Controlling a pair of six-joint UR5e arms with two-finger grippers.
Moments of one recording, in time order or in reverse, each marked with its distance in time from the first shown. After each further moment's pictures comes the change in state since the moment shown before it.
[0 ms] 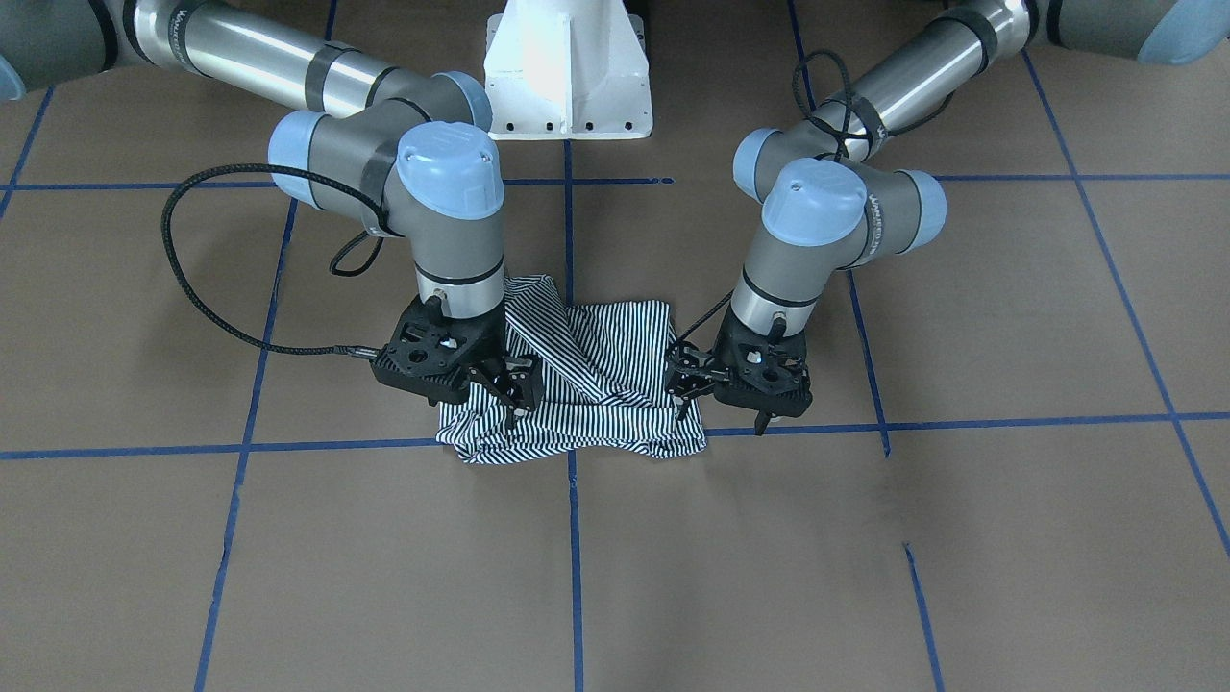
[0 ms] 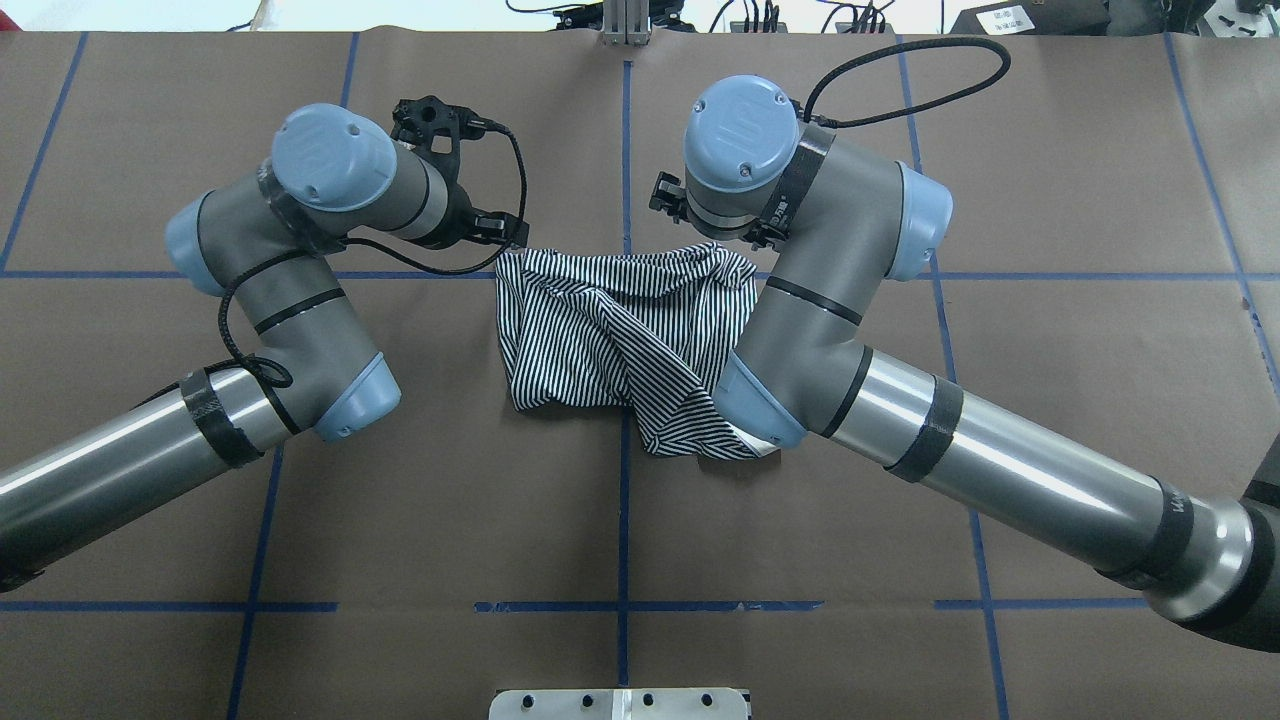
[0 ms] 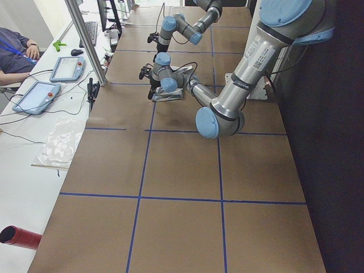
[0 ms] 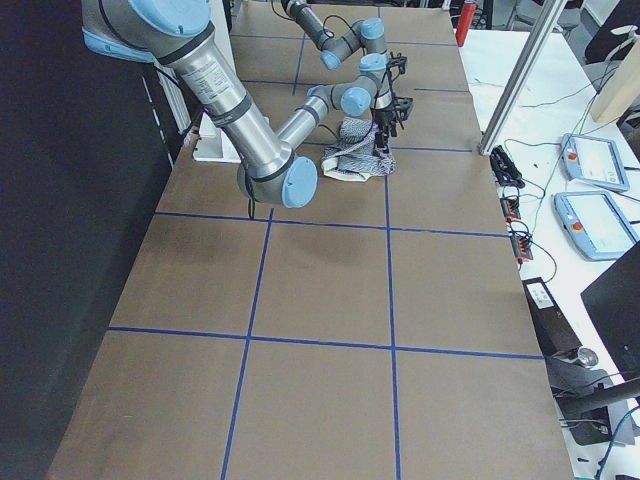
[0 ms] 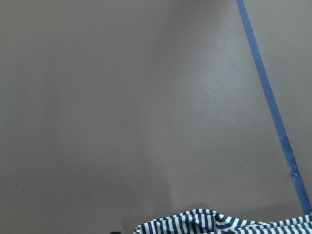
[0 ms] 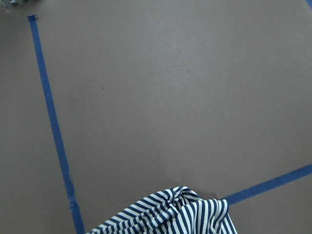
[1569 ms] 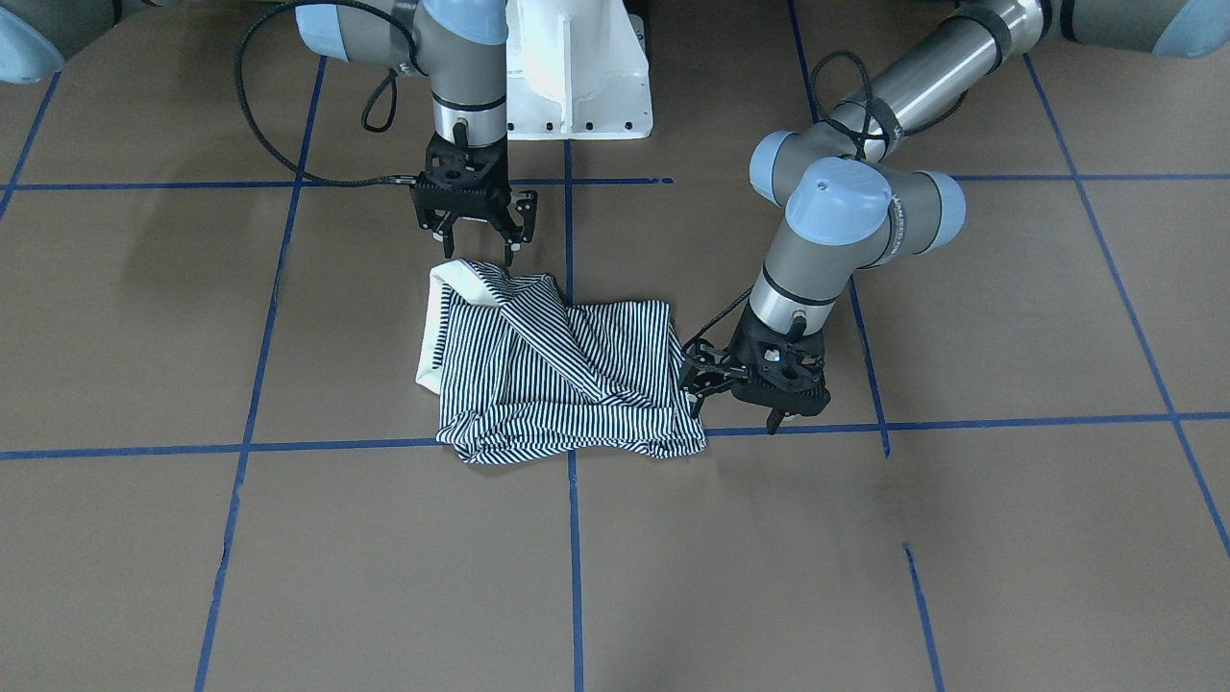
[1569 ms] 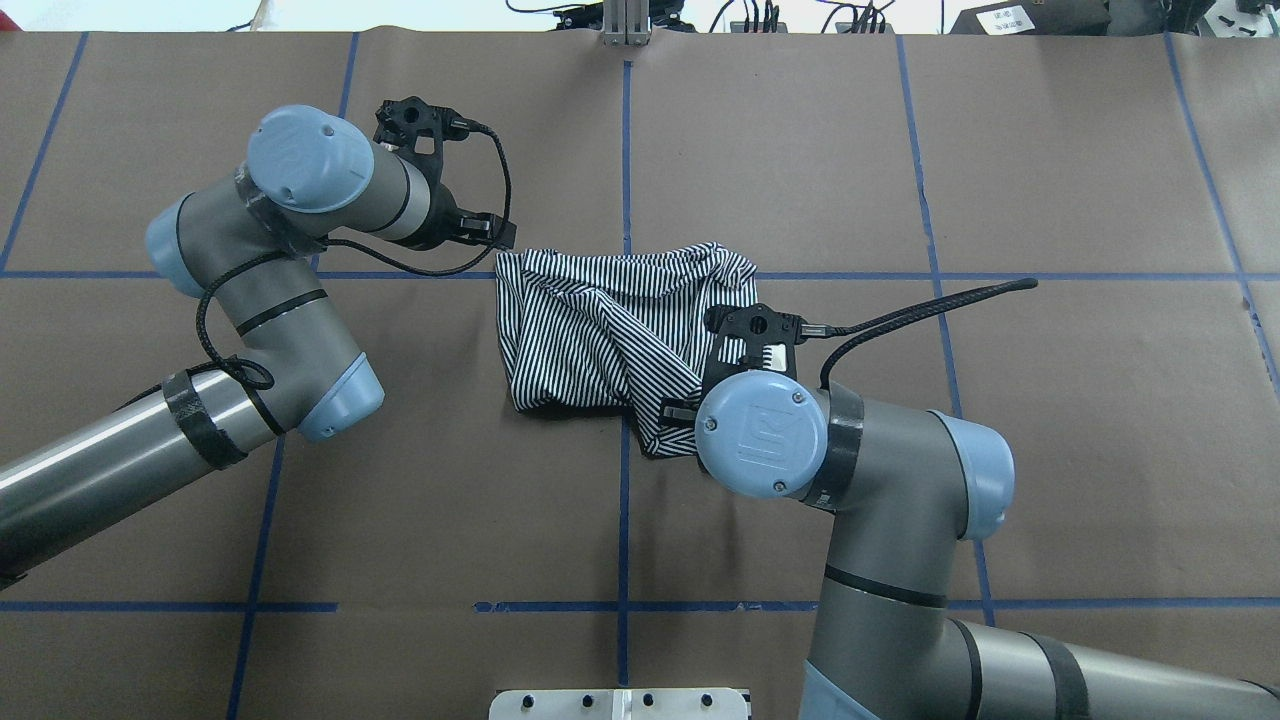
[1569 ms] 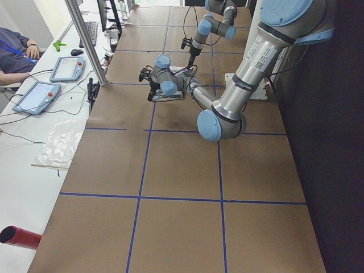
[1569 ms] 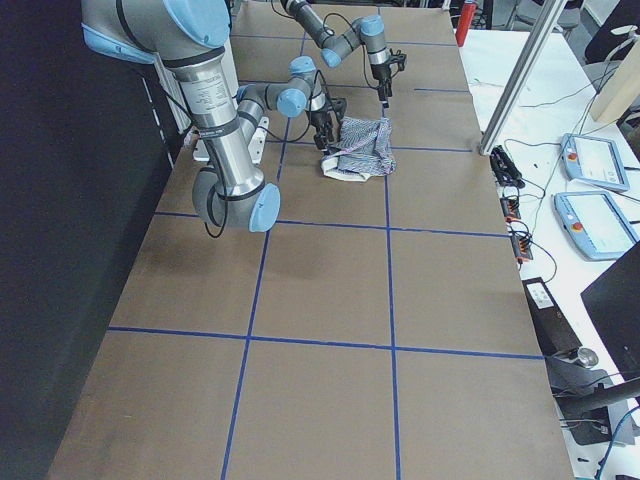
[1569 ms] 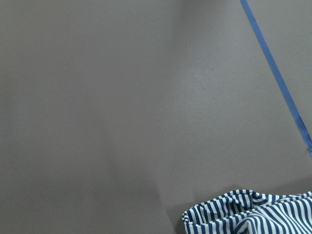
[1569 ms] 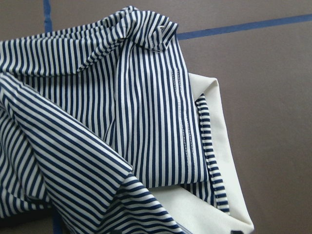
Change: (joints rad) left arm -0.006 0.019 -0.008 -0.020 -0.009 -0.009; right arm -0.312 -0.253 0.417 -0.158 -0.195 0.115
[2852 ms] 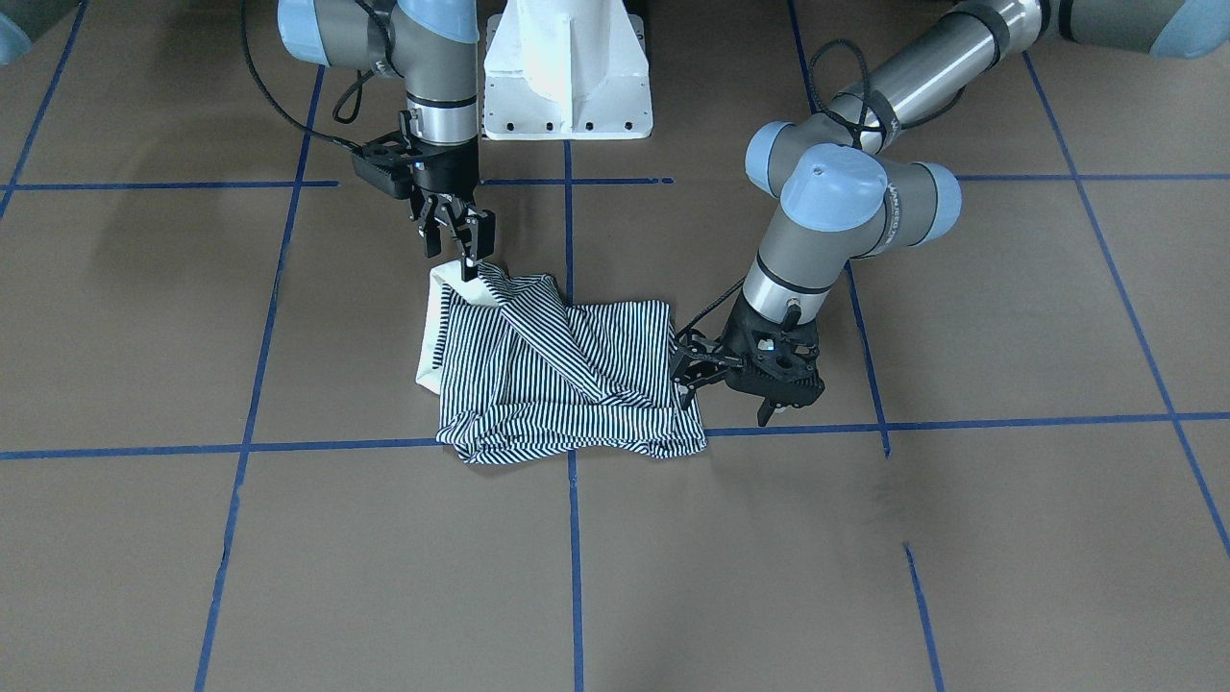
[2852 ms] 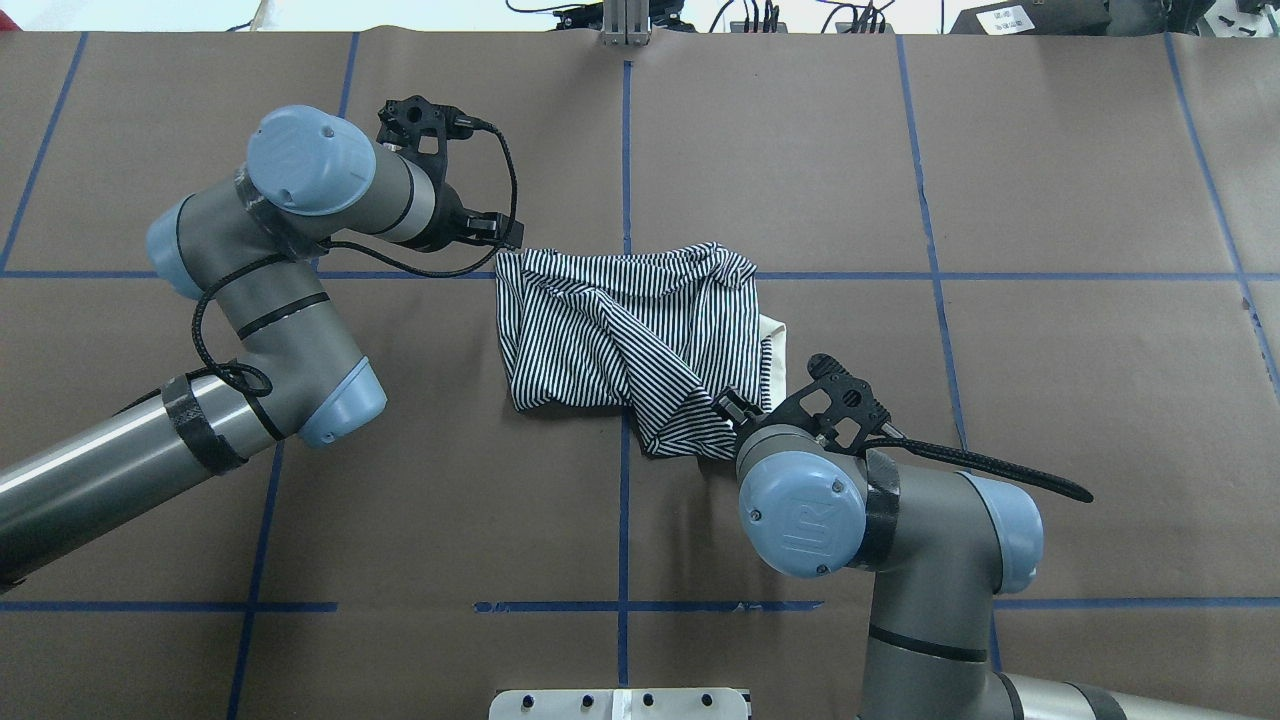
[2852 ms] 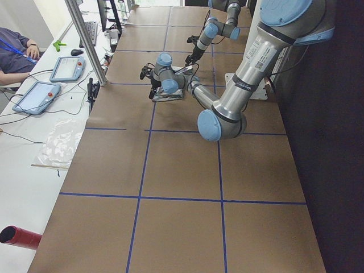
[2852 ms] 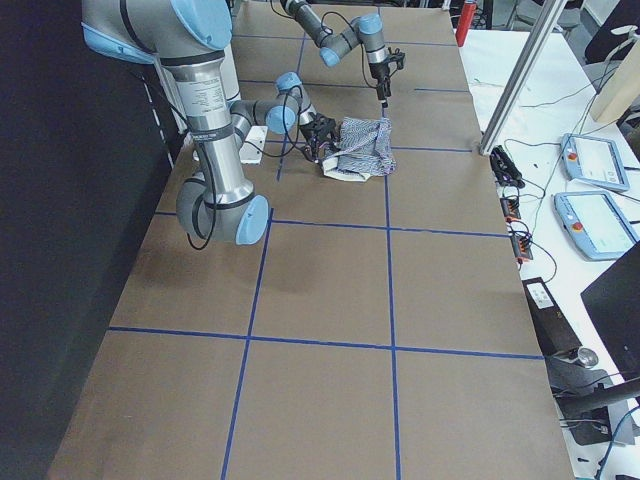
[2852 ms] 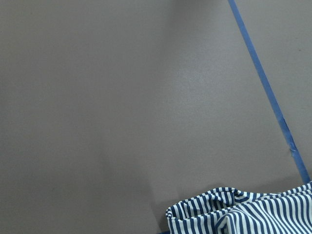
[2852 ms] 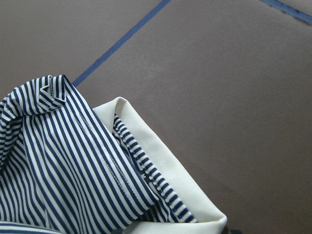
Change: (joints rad) left arm 0.007 0.005 -0.029 0.003 0.000 -0.024; right arm -0.073 -0.110 -0.017 0.095 -0.194 0.630
